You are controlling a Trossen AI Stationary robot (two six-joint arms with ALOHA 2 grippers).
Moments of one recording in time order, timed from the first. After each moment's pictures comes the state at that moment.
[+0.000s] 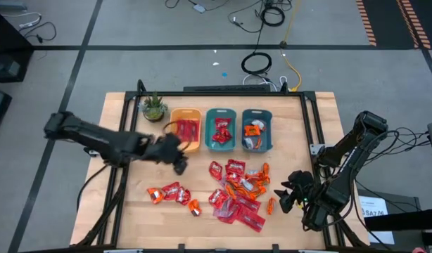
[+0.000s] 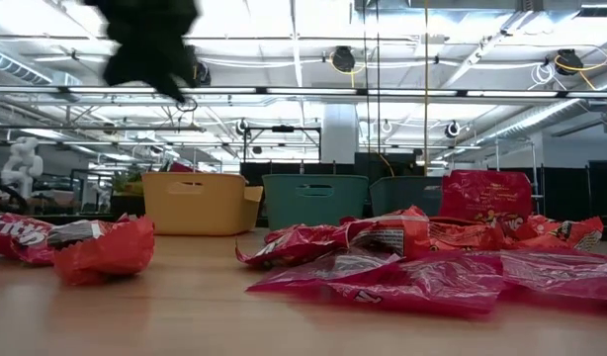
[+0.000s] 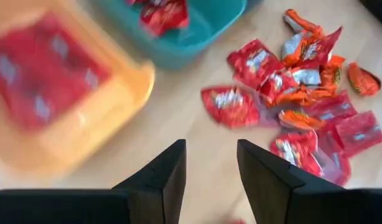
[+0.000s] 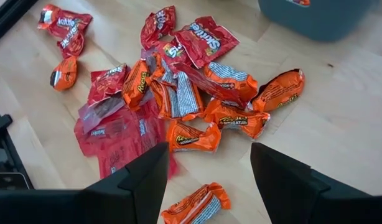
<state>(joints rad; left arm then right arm) -0.26 1.20 0.93 -0.68 -0.32 -0.98 1.00 1.39 0.96 -1.01 0.73 1.92</state>
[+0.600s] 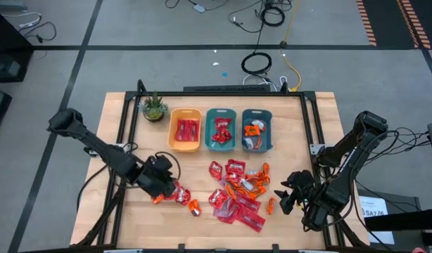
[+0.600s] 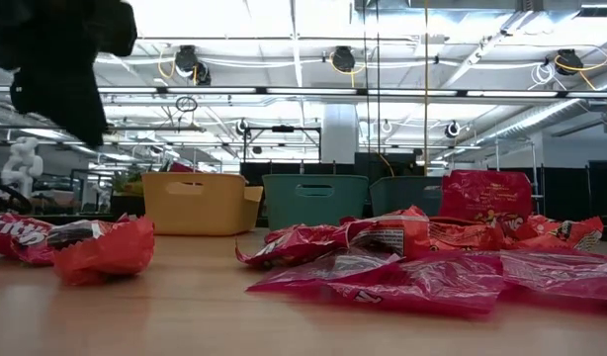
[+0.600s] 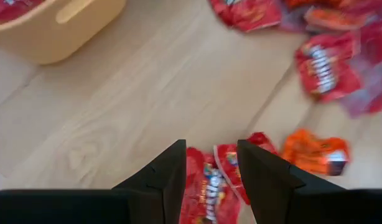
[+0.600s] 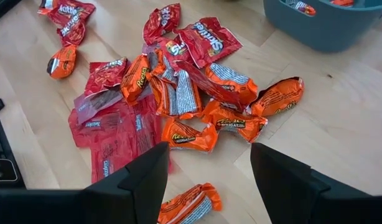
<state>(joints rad) -0.57 1.26 0.78 -0.69 -0.39 -1.22 1.00 1.39 0.96 -1.01 0.73 1.84</state>
